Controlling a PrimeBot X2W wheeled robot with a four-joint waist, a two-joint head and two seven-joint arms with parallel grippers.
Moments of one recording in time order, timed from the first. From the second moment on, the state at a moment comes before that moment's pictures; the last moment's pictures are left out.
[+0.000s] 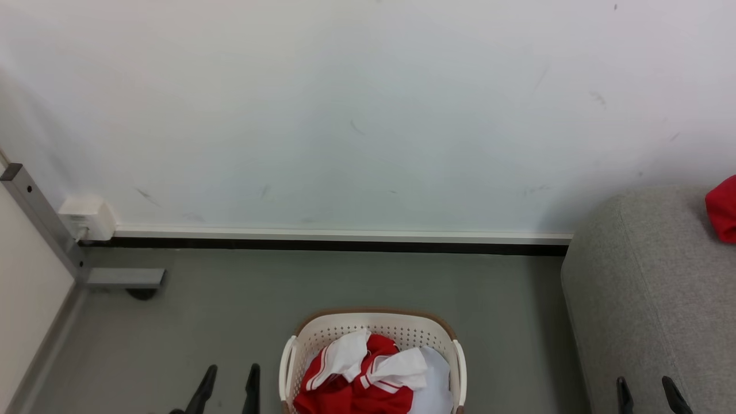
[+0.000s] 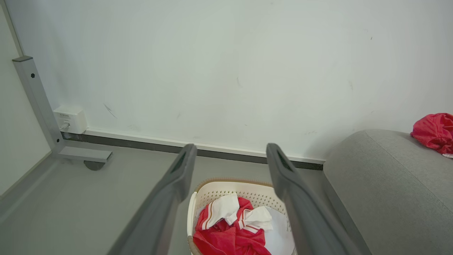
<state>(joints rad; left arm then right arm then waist) 0.08 0.10 -0.13 0.18 -0.27 -0.04 -0.26 0.14 -0.05 -0.07 0.19 0.16 0.13 -0.26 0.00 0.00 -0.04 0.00</state>
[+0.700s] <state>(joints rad) 0.00 0.06 -0.10 0.21 -0.18 -0.09 -0.26 0.09 -0.05 -0.05 0.16 0.18 0.13 -0.26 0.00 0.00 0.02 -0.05</state>
